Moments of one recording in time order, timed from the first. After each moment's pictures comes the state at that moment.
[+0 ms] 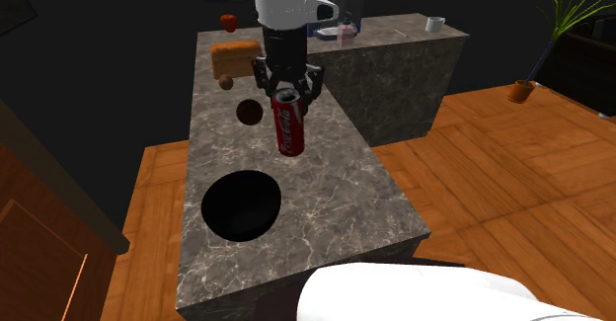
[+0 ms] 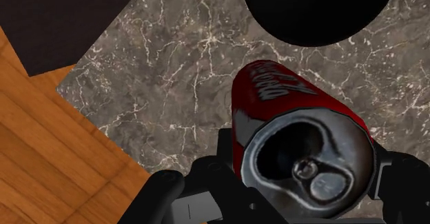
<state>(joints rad) 0.10 -0.52 0.37 -2.31 0.18 1.80 0.63</state>
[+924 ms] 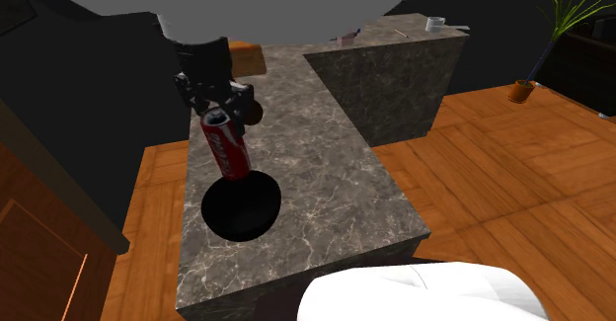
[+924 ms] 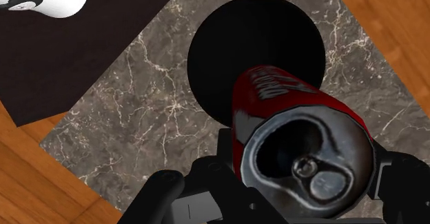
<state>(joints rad) 0.20 -0.60 0.55 -2.30 0.30 1.75 0.87</state>
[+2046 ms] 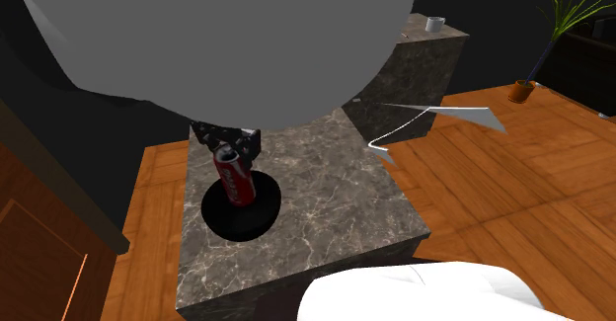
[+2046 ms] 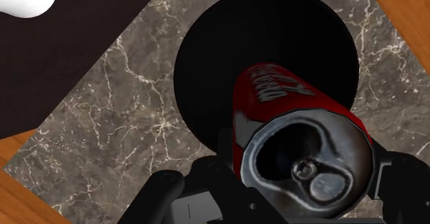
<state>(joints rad) 0.21 -0.57 0.61 -2.49 0.34 1.98 0.86</state>
